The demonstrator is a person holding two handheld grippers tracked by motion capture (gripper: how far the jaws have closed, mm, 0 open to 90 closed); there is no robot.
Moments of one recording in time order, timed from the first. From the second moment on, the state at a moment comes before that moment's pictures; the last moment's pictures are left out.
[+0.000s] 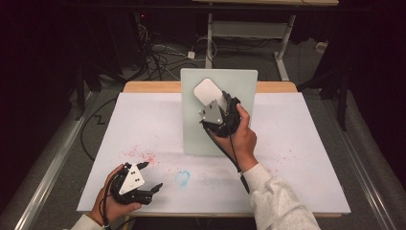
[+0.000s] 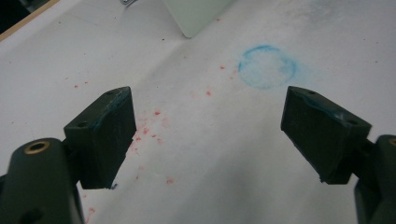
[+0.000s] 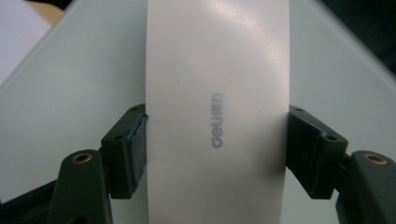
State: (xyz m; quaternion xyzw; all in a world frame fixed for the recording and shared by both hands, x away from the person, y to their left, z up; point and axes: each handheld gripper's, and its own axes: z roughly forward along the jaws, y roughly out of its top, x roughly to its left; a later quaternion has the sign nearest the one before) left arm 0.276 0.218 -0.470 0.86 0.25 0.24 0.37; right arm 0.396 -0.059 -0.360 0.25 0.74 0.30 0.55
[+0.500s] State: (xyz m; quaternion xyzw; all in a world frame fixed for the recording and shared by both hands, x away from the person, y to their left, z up) left arm 0.275 0.218 -0.468 0.86 0.25 0.25 0.37; right arm 0.364 -0.094 -0.362 0.23 0.76 0.36 0.50
